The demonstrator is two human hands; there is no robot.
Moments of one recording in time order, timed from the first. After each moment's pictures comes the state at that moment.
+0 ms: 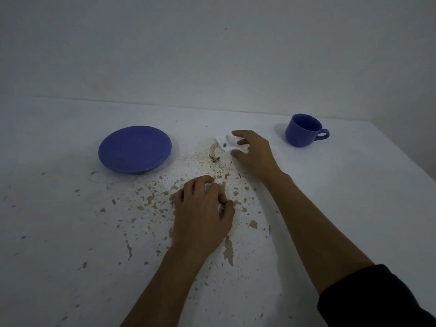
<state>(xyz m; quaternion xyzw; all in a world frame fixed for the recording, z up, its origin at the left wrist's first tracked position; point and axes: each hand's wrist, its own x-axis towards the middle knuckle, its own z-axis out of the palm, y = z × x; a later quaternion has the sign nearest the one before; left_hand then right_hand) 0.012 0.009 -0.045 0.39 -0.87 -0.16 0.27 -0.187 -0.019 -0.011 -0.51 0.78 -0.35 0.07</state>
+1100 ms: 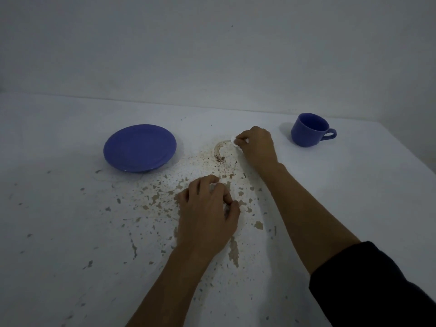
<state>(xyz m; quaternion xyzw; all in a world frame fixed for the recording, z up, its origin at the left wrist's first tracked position) 0.011 0.010 -0.045 0.39 -0.86 -0.16 0.27 -0.201 -0.049 -0.018 -0.52 0.80 -0.29 -0.03</state>
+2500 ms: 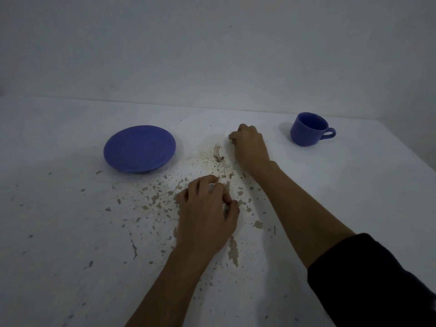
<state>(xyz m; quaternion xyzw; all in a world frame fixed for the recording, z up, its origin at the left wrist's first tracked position) 0.010 0.010 -0.046 0.39 -0.86 -0.16 0.27 -0.185 -0.056 -0.020 -0.57 0.80 -0.18 -0.10</state>
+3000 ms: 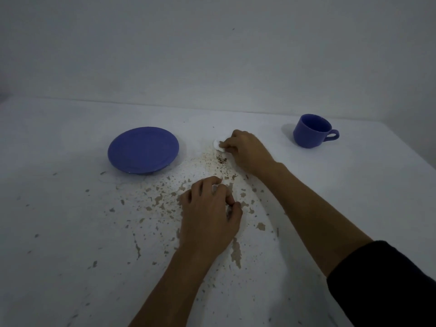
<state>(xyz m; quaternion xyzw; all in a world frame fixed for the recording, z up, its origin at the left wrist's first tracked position) 0.011 0.010 -0.047 0.39 -0.86 -0.16 0.28 -0.181 -0.053 -0.015 -0.66 0.73 -0.18 -0.04</state>
